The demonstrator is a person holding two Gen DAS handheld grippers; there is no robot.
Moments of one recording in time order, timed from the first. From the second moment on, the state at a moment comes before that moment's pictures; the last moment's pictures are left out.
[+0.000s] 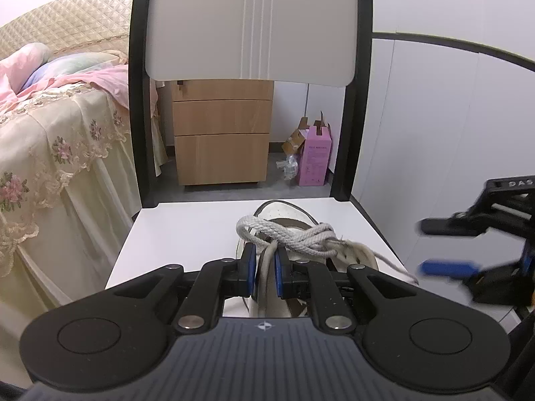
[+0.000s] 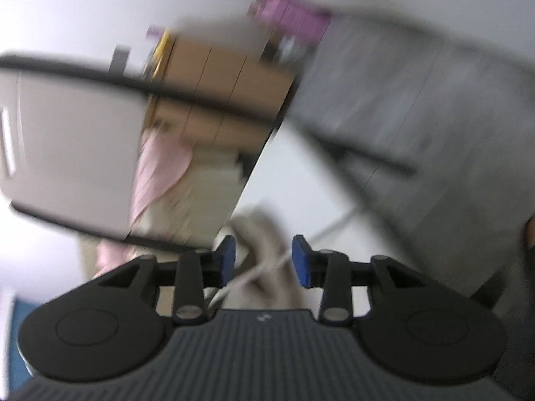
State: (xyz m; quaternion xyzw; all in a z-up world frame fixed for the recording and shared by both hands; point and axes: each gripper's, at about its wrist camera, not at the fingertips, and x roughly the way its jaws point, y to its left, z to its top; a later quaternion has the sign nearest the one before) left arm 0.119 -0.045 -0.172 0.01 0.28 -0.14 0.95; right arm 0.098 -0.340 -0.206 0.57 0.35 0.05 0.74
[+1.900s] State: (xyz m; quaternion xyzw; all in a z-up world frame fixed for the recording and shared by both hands) left arm 0.161 0.077 -0.225 -0.45 0.38 -0.18 0.78; right arm 0.105 -0.298 -0.153 0.32 0.30 0.00 0.90
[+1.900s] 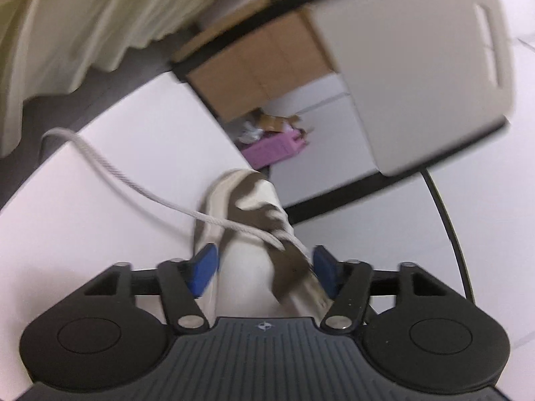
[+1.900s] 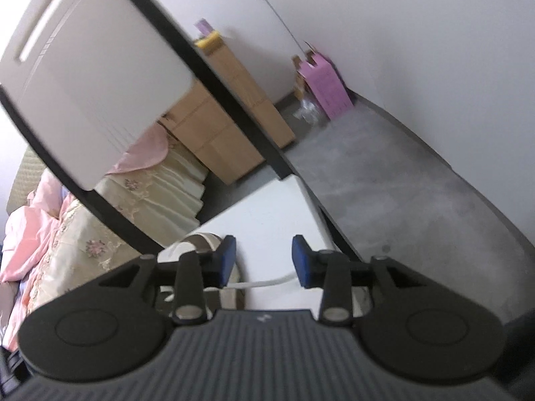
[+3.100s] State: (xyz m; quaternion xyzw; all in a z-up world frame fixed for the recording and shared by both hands) left arm 0.248 0.104 -0.203 -0.47 0.31 -0.27 0.78; right arm 0.171 -0.088 -0.096 -0.04 0.35 0.20 0.91
